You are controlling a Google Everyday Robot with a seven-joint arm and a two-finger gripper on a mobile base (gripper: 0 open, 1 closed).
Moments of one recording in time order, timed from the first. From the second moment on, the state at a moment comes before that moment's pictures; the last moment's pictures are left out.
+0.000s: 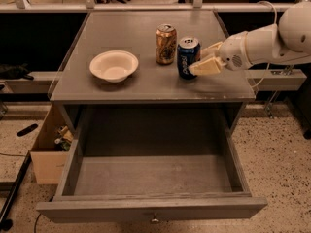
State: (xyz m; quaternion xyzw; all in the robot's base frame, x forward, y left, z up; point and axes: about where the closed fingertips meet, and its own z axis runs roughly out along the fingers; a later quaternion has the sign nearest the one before) arm 0.662 -0.137 0.874 -0.48 0.74 0.20 0.44
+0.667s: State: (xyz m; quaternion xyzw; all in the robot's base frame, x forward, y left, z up) arm 0.662 -0.137 0.874 -0.48 0.74 0.20 0.44
